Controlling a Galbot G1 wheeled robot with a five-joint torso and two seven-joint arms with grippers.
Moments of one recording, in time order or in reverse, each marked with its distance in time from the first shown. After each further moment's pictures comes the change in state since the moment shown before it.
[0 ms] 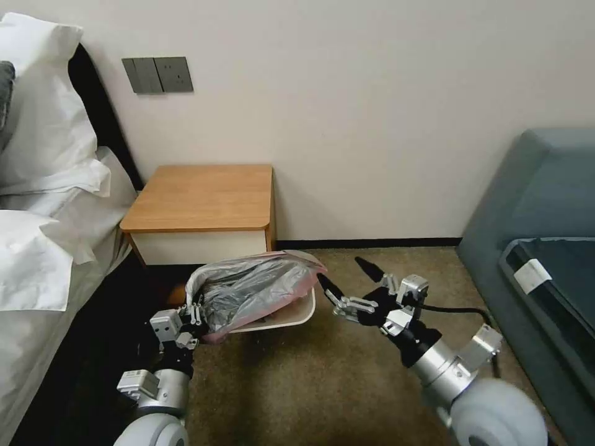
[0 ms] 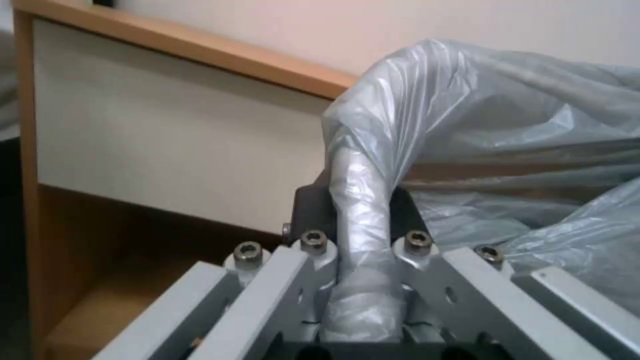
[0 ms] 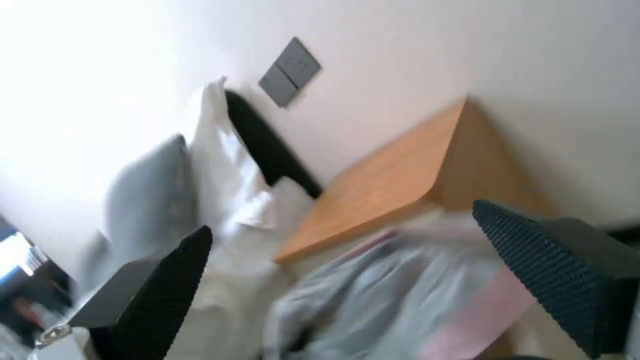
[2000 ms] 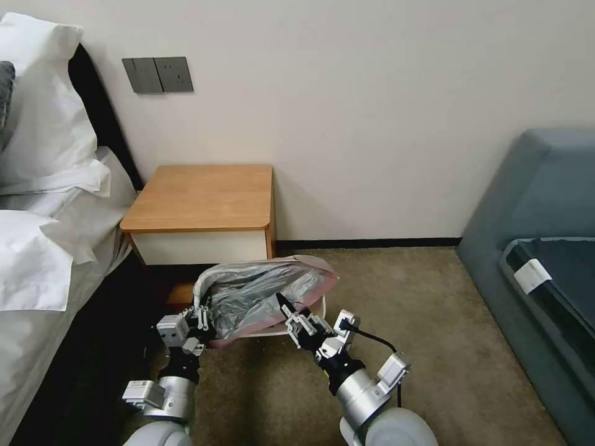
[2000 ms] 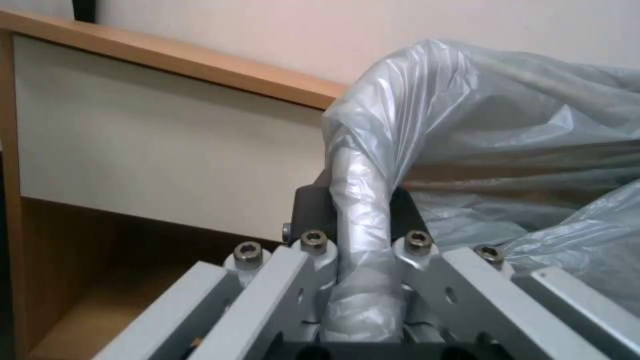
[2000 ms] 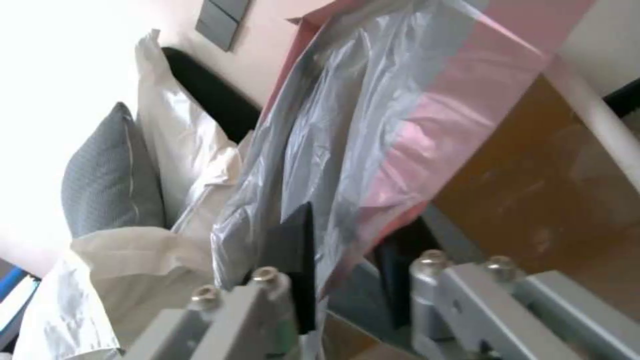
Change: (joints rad) left arm 0.034 -0.015 0.004 -0.011 0.030 -0.041 0.042; right arm 0.025 0.212 -0.184 -0.264 -0.158 0.030 -0.048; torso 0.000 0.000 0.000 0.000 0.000
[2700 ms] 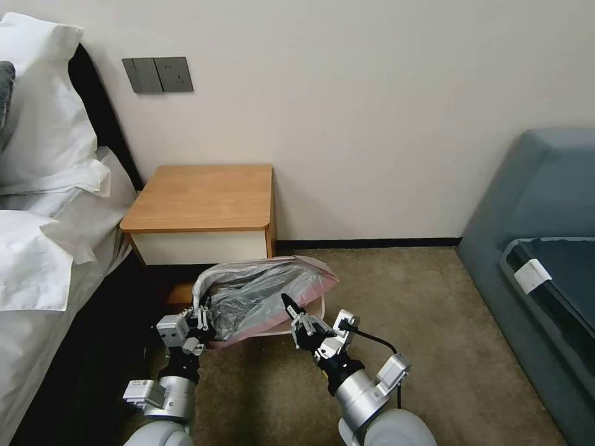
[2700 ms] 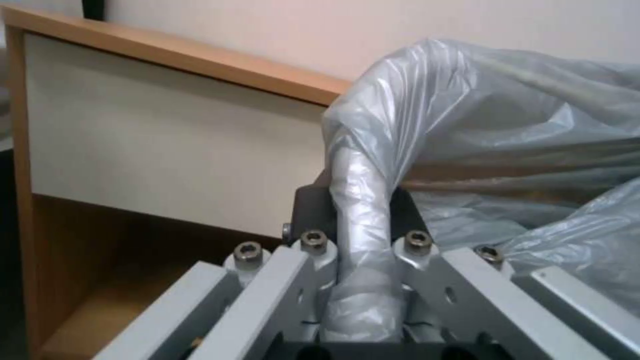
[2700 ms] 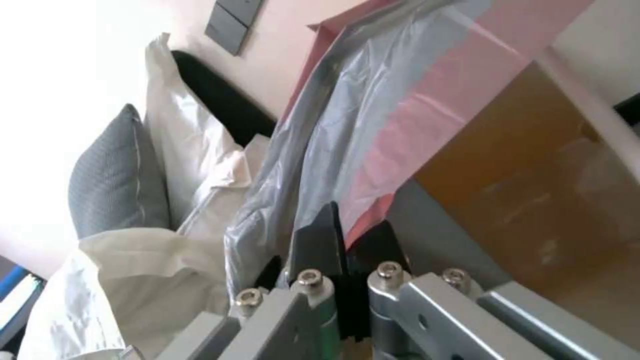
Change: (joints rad) left arm -0.005 -0.007 -0.002 -0.001 0.009 0.014 -0.016; right arm -0.017 0.010 -0.005 0.013 -0.036 0.013 -0.011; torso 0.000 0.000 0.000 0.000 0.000
